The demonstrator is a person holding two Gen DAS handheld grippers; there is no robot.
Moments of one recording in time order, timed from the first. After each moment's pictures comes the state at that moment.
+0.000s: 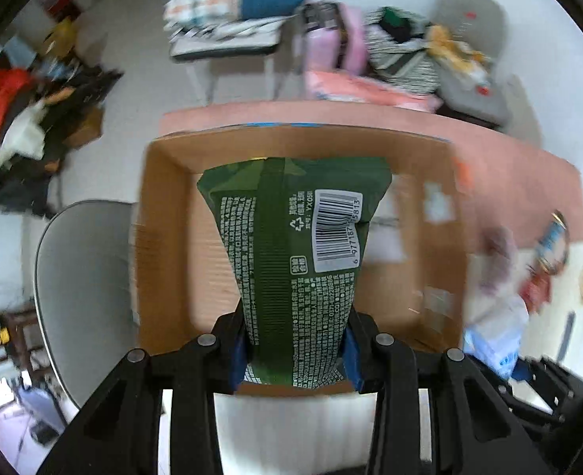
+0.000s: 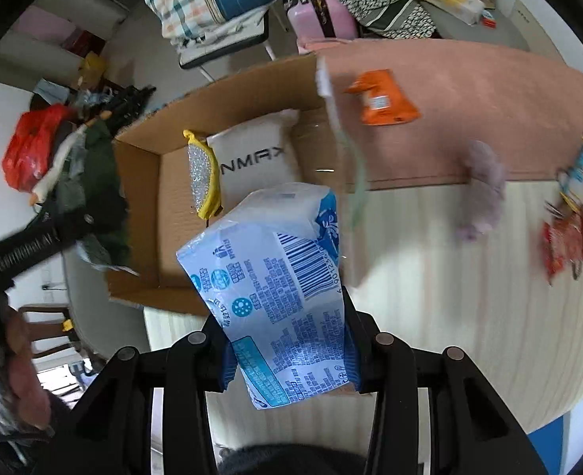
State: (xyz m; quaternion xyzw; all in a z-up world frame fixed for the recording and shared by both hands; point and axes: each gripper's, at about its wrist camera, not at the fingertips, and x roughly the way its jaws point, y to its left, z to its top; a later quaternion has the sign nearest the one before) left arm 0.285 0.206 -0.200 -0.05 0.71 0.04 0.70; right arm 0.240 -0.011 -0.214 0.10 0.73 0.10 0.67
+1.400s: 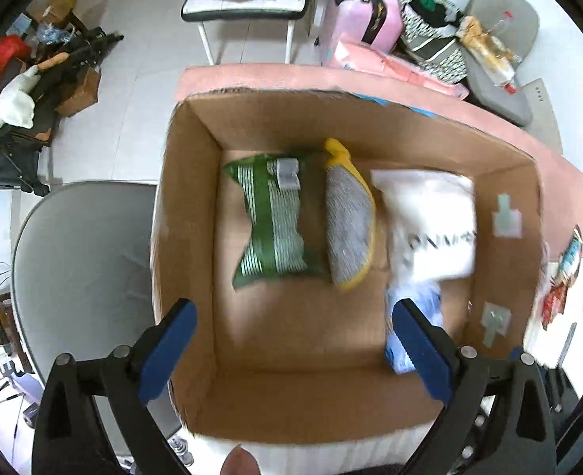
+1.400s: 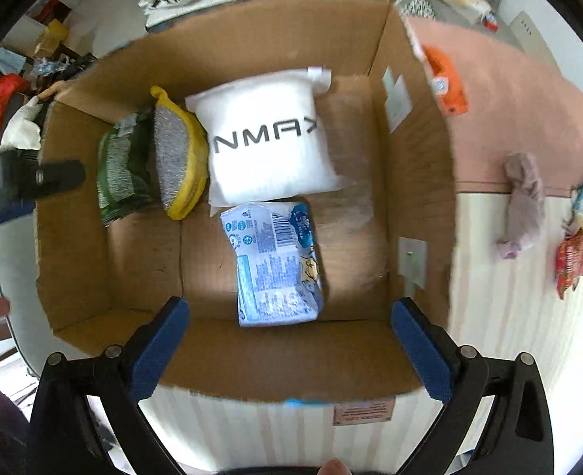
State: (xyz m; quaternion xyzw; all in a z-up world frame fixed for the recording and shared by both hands) left arm 0.280 0.261 -0.236 -0.07 0.73 0.02 0.68; right arm 0.242 0.062 -0.264 0.02 0.74 0.05 0.67
